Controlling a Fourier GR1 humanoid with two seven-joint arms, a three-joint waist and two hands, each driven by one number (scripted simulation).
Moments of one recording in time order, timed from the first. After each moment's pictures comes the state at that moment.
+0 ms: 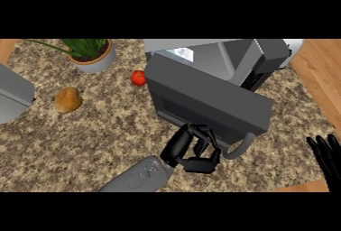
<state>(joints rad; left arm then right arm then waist) -0.60 0.01 -0.94 -0.92 0.46 0.42 -0.52 0.34 -0.28 -0.11 -1.84 -0.21 0.45 -0.57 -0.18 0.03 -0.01</state>
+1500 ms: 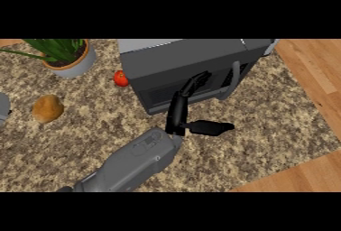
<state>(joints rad) -0.82 0.00 -0.87 -0.87 0.88 0.75 -0.56 0.09 -0.54 -0.34 -1.96 -0.07 0.35 -0.49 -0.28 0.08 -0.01</state>
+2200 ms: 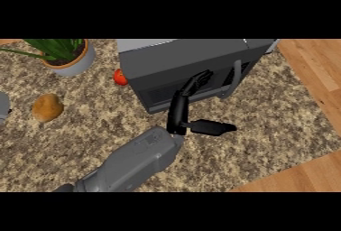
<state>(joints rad) -0.85 0.00 -0.89 -0.85 0.96 0.75 -0.64 0.00 -0.51 -0.31 -1.89 -0.13 0.36 -0.46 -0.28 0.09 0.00</state>
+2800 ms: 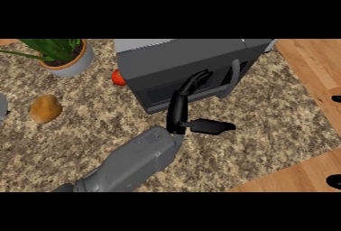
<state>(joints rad) -0.85 0.00 -0.90 -0.84 1.01 0.74 -0.70 -0.04 -0.47 -0.27 -1.76 -0.37 0.47 -0.39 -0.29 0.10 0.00</state>
